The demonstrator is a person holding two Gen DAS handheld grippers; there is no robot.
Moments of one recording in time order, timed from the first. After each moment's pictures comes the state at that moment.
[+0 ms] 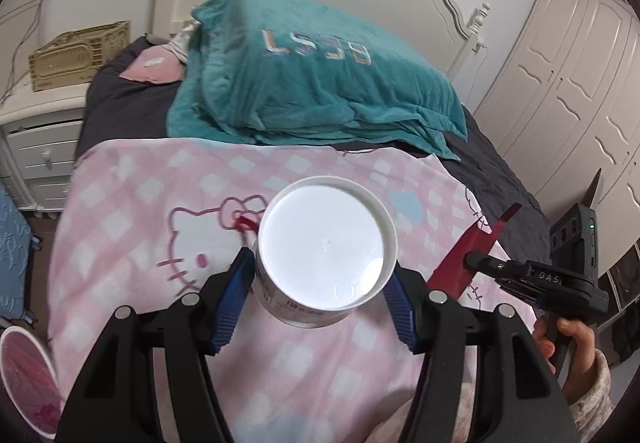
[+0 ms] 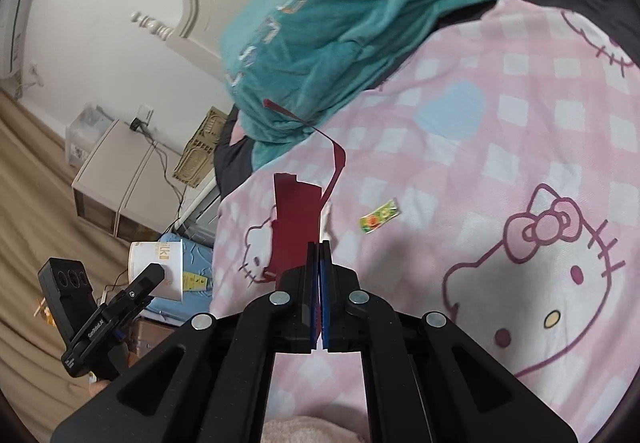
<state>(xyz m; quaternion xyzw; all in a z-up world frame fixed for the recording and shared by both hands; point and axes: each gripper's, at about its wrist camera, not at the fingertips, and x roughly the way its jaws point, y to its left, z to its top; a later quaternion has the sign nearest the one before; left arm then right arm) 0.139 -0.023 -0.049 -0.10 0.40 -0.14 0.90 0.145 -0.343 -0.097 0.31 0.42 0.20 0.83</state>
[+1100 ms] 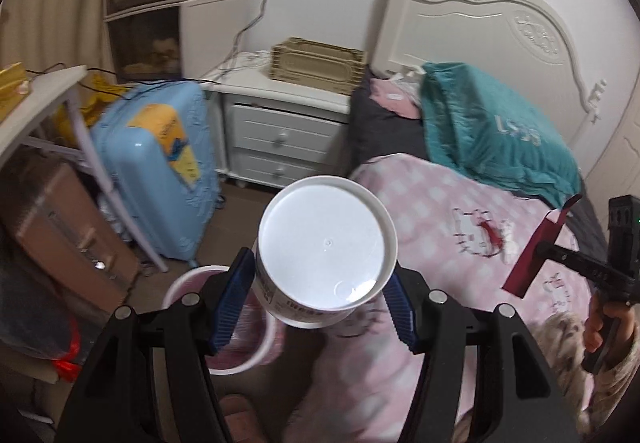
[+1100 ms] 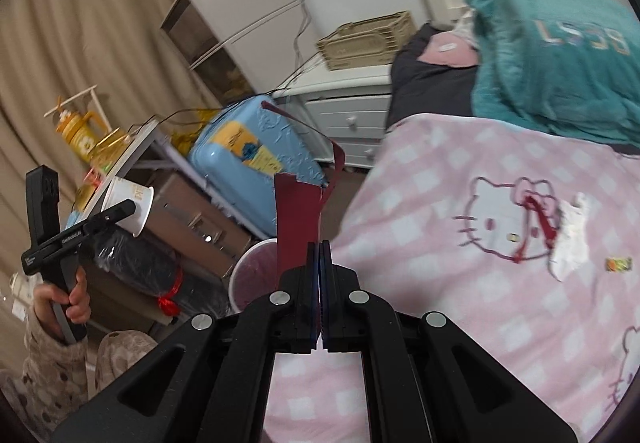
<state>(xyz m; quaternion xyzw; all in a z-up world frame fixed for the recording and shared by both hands) -0.061 0.312 0.028 -0.12 0.39 0.11 0.91 0.070 -0.011 -0.006 0.05 0.44 0.41 0.80</state>
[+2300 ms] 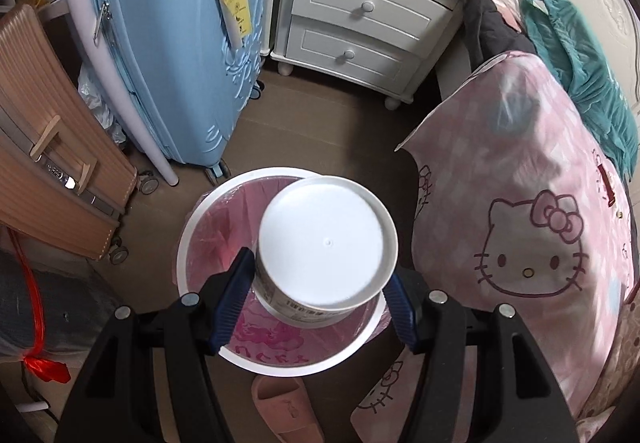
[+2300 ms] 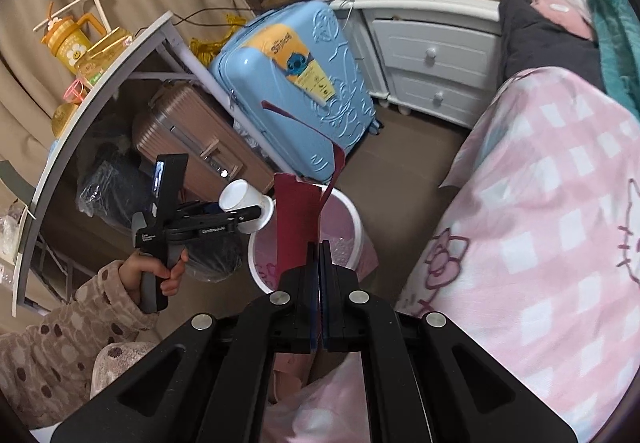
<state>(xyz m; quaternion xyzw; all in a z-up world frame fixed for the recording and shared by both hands) -0.029 0.484 -0.231 -0.18 0.53 0.10 0.82 0.049 0.193 -0.097 -0.04 0.51 0.45 0.73</state>
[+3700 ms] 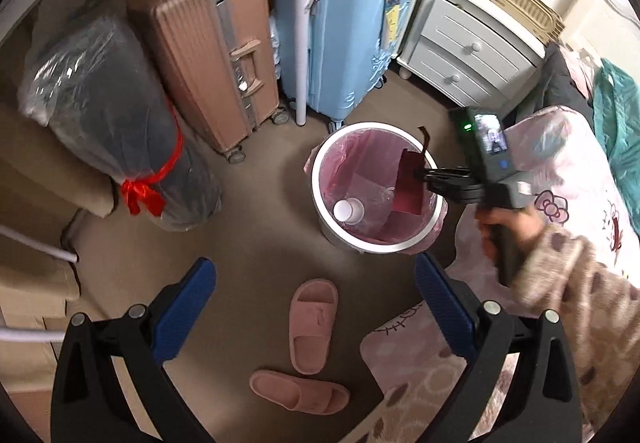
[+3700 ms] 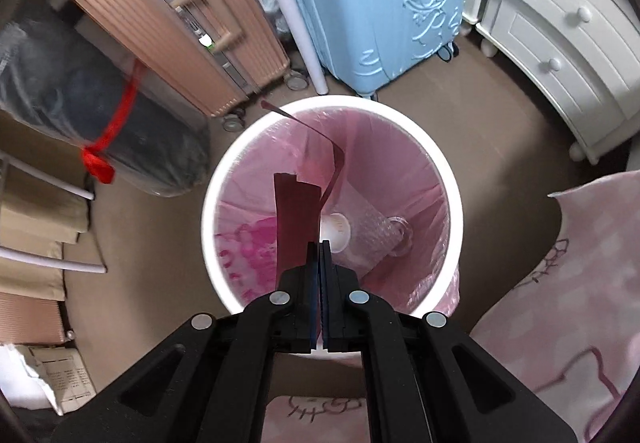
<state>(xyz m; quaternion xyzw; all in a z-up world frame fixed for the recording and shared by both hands) -0.222 0.447 -0.103 -0.25 0.52 0.31 0.75 0.029 0.421 -0.320 -0.27 0.56 0.47 0.63</state>
